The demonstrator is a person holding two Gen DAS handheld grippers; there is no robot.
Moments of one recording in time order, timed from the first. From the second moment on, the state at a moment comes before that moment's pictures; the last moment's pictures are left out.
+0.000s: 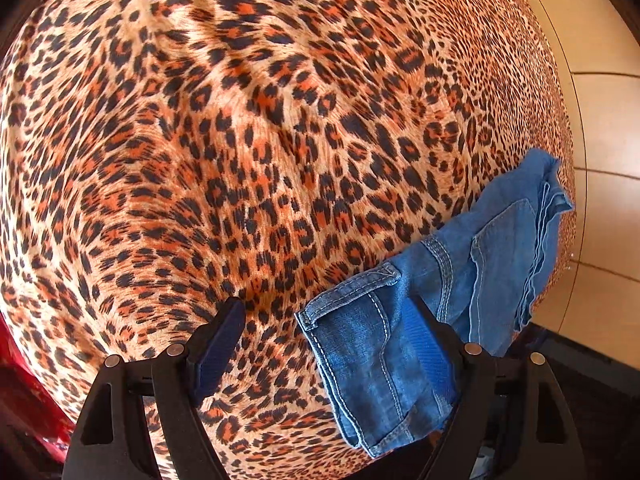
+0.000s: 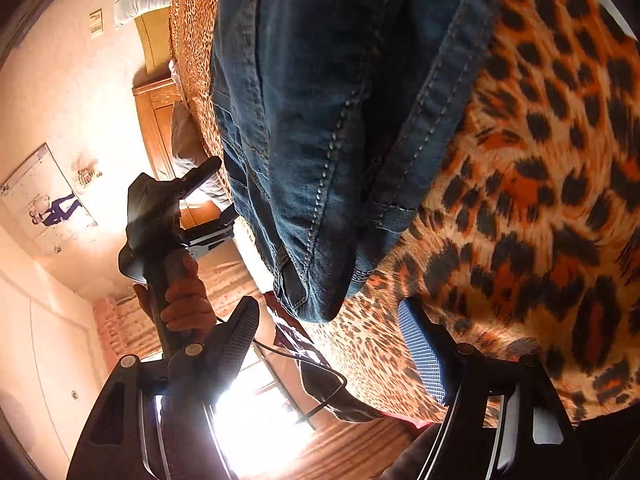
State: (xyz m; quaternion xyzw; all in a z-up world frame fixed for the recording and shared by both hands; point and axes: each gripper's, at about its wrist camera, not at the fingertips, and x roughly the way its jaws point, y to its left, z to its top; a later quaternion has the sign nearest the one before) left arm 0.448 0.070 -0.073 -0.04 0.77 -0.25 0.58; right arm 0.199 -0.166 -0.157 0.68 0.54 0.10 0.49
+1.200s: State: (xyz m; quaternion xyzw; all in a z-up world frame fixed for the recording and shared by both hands) left arm 0.426 0.030 -0.084 0.01 0.77 -0.33 0.54; right arm 0.200 -0.105 -0.068 0.41 0.61 0.17 0.66
